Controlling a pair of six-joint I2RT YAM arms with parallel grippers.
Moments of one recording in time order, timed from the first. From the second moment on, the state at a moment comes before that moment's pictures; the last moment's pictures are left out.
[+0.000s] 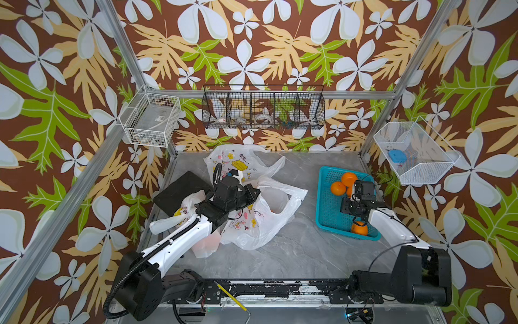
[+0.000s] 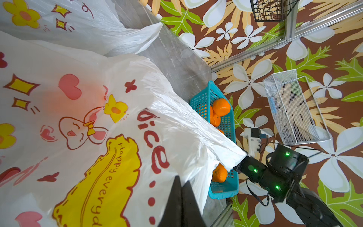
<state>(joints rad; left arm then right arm) -0.54 1.25 0.88 -0.07 0.21 -0.98 -0.09 1.26 0.81 -0.49 0.05 0.16</state>
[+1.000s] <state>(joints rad) -0.54 1.19 0.86 -0.07 0.25 -0.95 0.71 1.58 1.11 -0.21 -0.13 0.42</state>
